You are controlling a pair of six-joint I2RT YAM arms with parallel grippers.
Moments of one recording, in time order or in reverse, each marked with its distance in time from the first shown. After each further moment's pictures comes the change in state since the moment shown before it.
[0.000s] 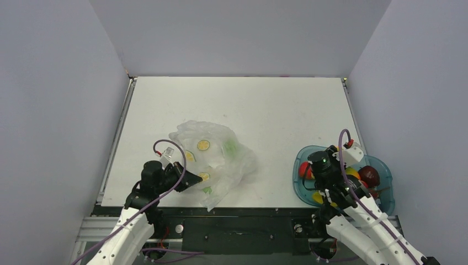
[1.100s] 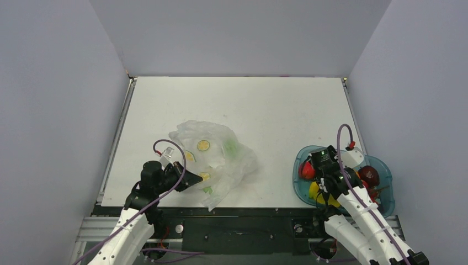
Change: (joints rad) left arm 0.002 -0.017 0.000 0.002 0.016 -0.001; right arm -0.203 0.116 -0.051 -0.108 -0.159 0.141
